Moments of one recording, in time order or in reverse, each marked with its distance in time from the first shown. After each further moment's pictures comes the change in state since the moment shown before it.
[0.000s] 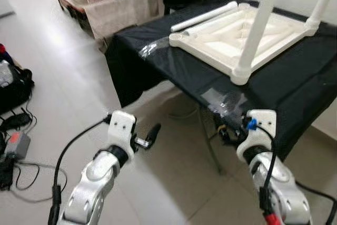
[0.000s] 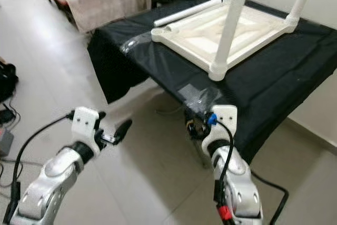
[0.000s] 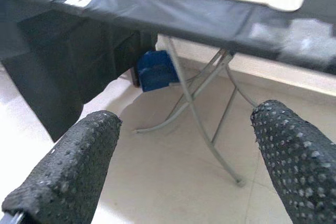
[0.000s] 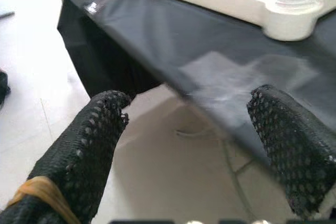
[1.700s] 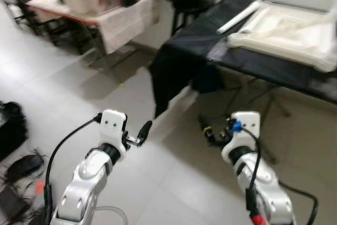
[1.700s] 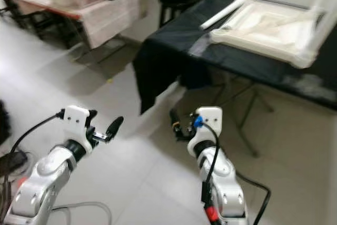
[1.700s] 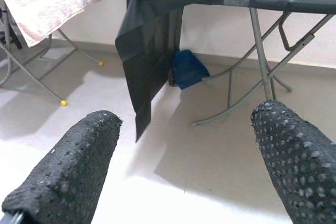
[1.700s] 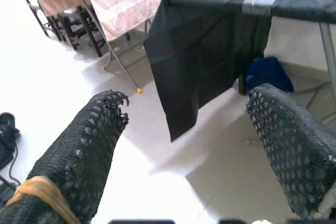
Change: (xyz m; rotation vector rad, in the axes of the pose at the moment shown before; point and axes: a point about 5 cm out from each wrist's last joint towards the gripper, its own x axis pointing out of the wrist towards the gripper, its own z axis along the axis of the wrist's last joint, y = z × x) left arm 0.003 0.006 -0.001 -0.043 -0.024 0.000; right arm 0.004 0.009 -0.002 -0.002 -0.015 0.026
